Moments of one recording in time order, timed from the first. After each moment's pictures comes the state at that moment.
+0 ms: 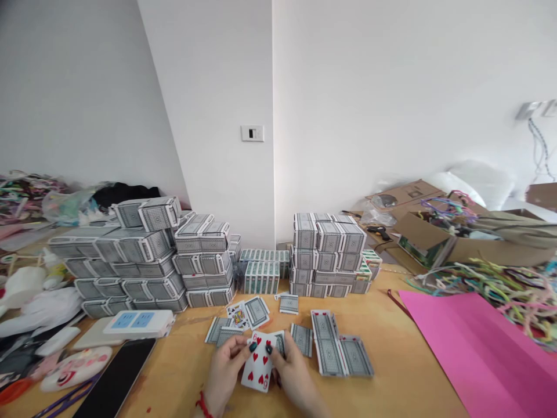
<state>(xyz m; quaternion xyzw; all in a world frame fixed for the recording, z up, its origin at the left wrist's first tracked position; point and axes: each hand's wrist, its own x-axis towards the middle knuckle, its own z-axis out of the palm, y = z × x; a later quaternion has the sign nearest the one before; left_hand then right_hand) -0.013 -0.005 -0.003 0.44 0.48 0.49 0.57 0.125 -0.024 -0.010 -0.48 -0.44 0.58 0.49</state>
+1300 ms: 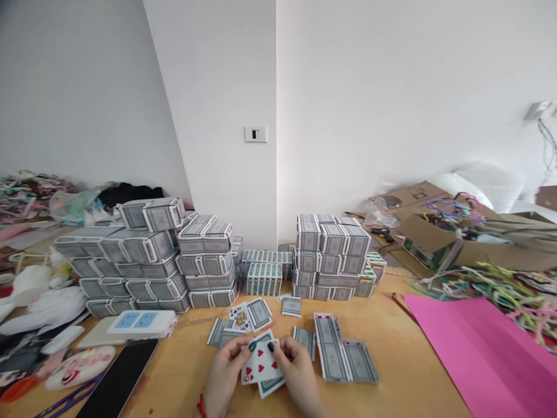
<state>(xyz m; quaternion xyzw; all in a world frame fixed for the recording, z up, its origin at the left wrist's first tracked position) -0.017 0.000 -0.009 0.40 0.48 0.53 0.57 0.134 -0.018 -0.008 -0.51 -0.51 0.49 0.49</state>
